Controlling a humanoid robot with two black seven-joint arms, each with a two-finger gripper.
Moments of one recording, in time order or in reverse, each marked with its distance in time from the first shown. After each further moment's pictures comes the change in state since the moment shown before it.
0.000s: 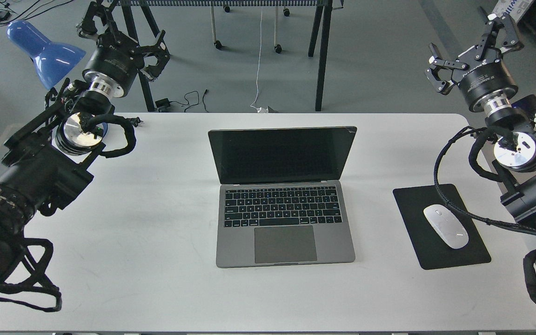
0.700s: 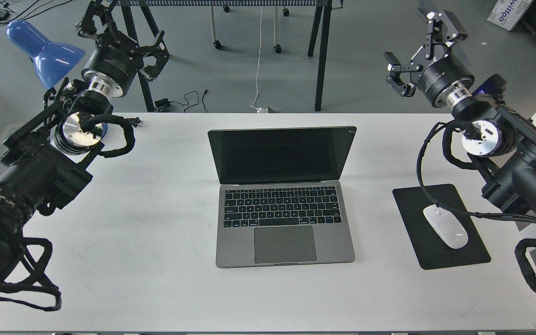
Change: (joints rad) left arm -0.004 0.001 0.005 0.008 0.008 0.000 0.000; right arm 0.153 0.053 -0.355 -0.004 -0.041 -0.097 0.005
